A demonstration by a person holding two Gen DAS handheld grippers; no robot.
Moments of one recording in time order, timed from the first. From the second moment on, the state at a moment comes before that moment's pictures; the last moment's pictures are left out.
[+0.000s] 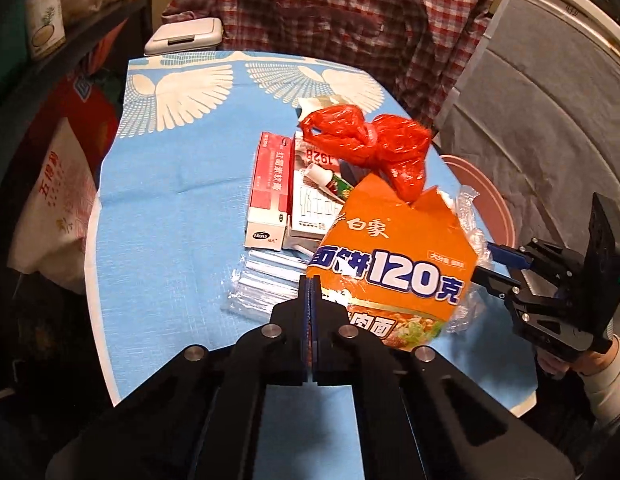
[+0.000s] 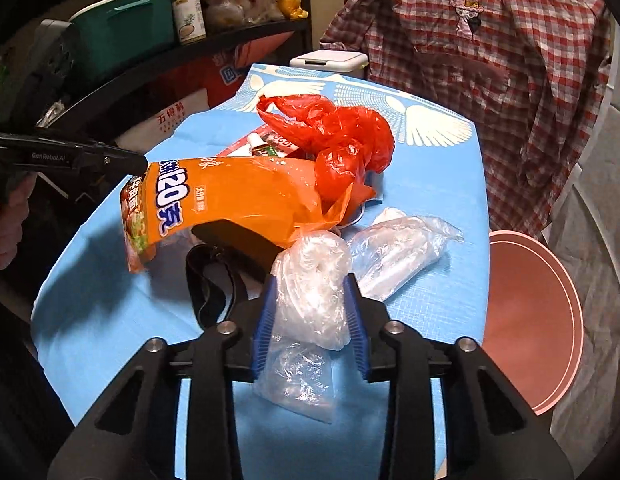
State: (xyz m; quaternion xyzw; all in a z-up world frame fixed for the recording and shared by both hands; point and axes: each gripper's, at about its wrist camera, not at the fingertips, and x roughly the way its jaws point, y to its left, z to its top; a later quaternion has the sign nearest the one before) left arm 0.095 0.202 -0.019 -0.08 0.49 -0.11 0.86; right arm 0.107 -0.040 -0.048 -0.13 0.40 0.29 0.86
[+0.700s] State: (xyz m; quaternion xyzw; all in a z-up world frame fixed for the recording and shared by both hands) left arm 0.038 0.201 0.075 -0.12 0.33 -0.12 0.93; right arm 0.091 -0.100 0.013 -0.05 0.33 0.26 0.91
